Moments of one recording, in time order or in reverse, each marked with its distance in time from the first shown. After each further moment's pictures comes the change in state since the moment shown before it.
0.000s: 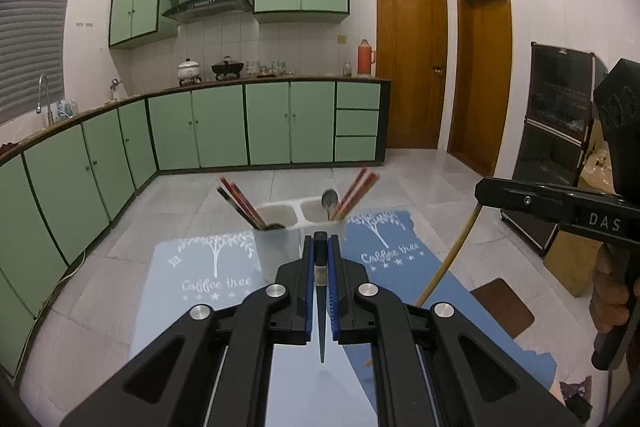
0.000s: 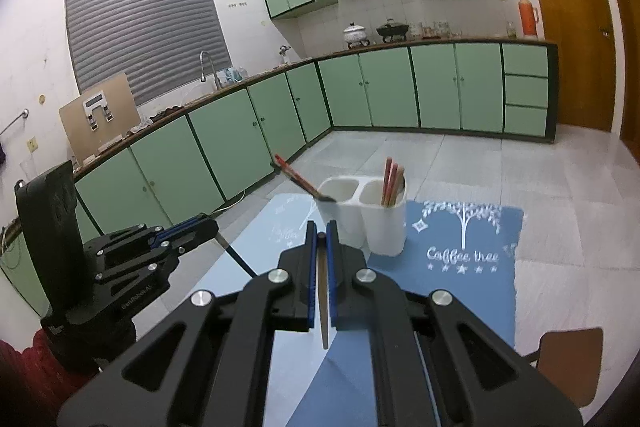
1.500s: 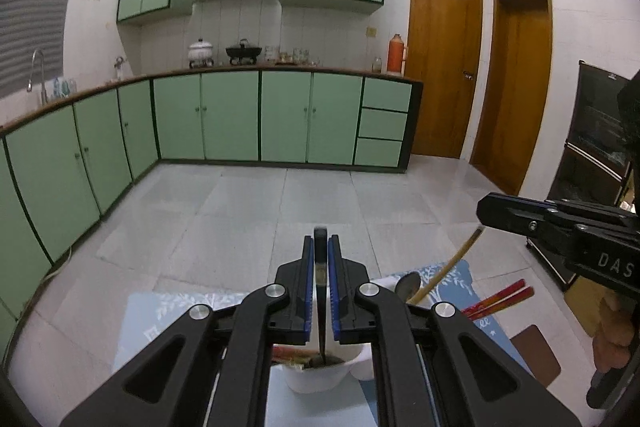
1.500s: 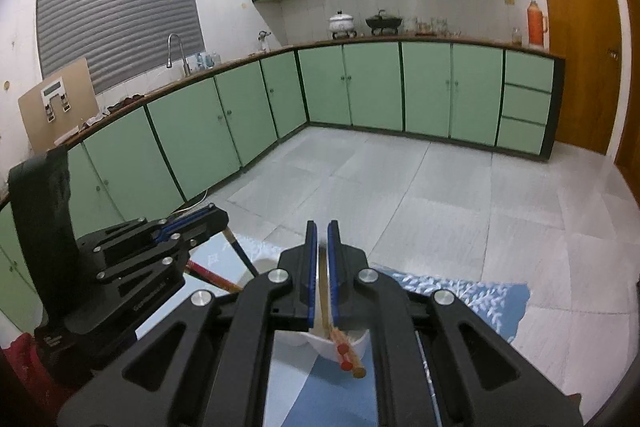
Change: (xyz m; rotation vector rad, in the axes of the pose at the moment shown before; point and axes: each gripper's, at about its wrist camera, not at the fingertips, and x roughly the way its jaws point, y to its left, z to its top) left arm 0.192 0.075 0.065 -0.093 0.037 0.025; right arm 0.186 -0.056 0.087 -0.018 0.060 -0.085
